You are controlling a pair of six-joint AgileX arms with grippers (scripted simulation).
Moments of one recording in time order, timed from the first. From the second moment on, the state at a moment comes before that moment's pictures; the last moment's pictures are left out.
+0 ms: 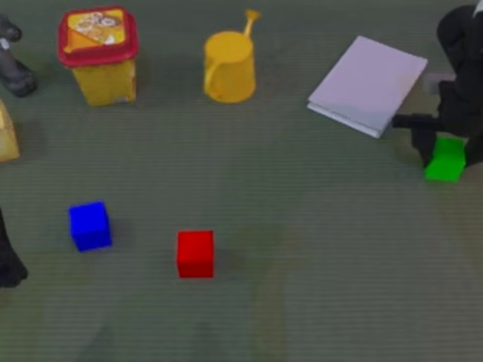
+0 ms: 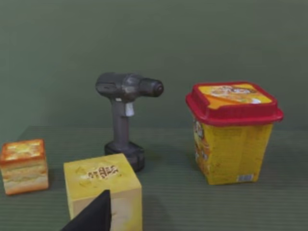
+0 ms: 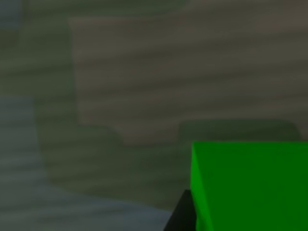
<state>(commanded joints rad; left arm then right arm) 0.02 0.00 0.00 0.00 0.00 0.00 0.09 2.39 1.84 -1.01 0.01 0.25</state>
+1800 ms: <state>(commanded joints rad) 0.02 0.00 0.00 0.00 0.00 0.00 0.79 2.17 1.83 -1.22 0.01 0.80</state>
